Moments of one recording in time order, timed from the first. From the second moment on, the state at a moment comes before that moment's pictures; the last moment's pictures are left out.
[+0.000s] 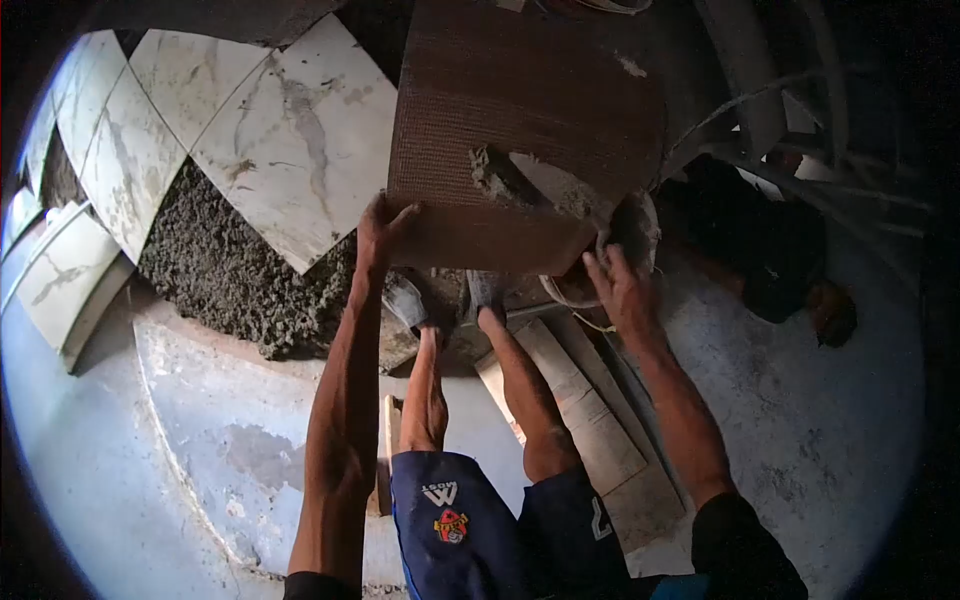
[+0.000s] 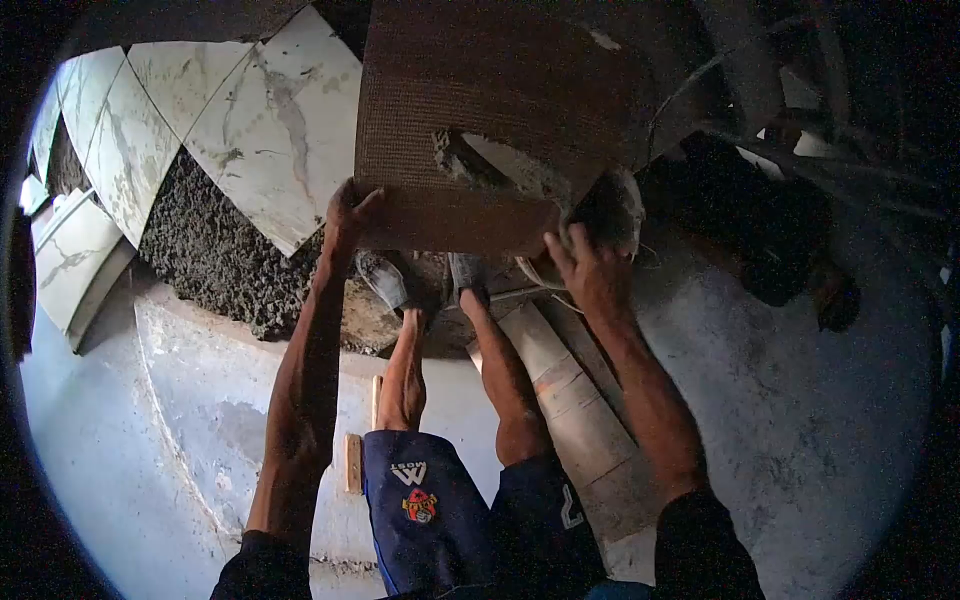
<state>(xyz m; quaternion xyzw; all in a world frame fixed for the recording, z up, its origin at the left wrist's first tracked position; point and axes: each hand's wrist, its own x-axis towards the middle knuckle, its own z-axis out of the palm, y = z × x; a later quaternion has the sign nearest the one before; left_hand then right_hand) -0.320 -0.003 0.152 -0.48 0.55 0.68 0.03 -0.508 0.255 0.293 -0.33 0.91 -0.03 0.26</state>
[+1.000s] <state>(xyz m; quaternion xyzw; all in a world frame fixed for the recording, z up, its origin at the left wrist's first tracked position) -0.325 -0.004 0.155 -0.47 0.47 0.75 0.00 -0.651 0.243 0.233 0.07 0.93 -0.18 0.32</state>
